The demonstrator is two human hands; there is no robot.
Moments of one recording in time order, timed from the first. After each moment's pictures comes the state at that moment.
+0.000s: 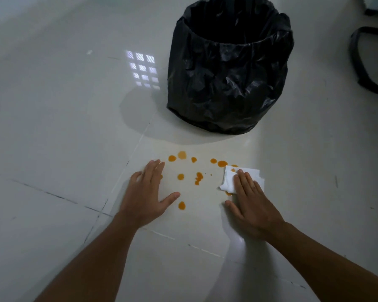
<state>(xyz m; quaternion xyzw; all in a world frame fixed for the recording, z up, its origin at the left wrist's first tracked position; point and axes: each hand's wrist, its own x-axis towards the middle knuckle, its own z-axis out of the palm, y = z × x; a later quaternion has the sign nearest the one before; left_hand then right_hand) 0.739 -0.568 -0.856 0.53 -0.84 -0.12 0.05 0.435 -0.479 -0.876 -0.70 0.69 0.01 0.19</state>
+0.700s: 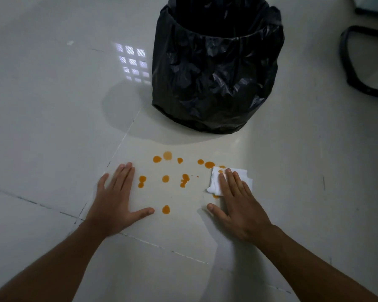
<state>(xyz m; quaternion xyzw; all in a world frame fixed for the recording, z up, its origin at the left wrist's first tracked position) 0.774 -0.575 -0.890 0.53 -0.85 -0.08 -0.02 0.433 -0.483 -0.877 -0.70 0.69 -0.02 0.19</state>
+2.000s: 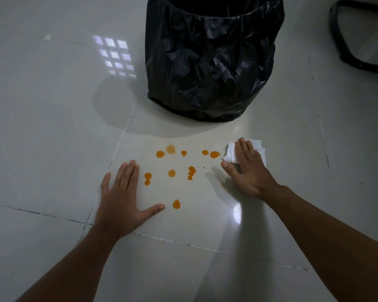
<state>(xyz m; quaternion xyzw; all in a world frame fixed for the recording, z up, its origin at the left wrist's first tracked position) 0.774 -0.578 -0.888 0.52 -0.85 -0.08 -0.03 0.417 -0.534 -0.872 -0.59 0.76 -0.08 0.28</state>
